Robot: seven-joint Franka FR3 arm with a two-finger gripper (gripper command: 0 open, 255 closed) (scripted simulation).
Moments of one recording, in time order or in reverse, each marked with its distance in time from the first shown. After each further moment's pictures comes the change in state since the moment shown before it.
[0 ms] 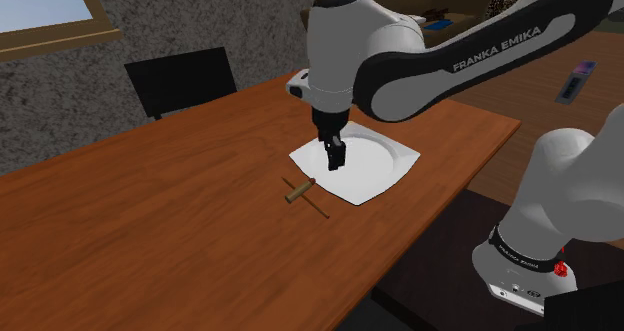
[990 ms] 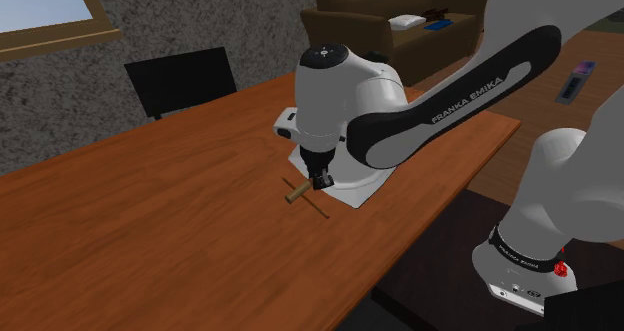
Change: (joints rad) arm 0.021 0.137 0.053 -0.042 -0.083 0.190 0.000
